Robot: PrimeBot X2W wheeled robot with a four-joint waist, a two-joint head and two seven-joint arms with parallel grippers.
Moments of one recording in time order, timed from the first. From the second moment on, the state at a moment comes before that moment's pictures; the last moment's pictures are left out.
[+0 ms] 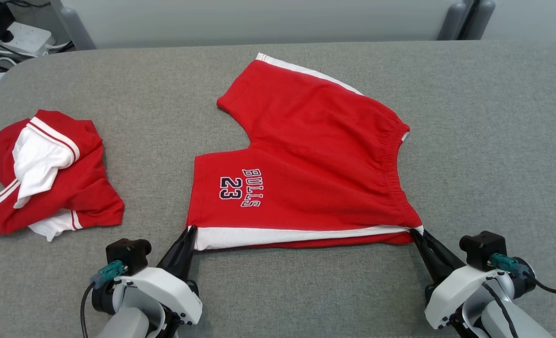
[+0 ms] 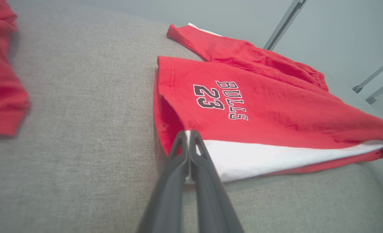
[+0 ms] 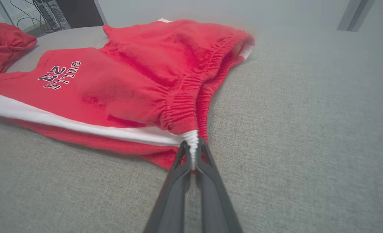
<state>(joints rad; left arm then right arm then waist) -0.33 0.14 -0.41 0.69 -0.62 -0.12 -0.25 -0.34 -0.27 0.53 0.61 0.49 0.13 -0.25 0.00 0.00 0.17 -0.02</state>
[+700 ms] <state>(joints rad) -0.11 0.14 -0.34 0.60 -0.55 -0.13 -0.25 -0.23 -0.27 0.51 0.56 0.49 0.13 -0.25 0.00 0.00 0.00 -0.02</state>
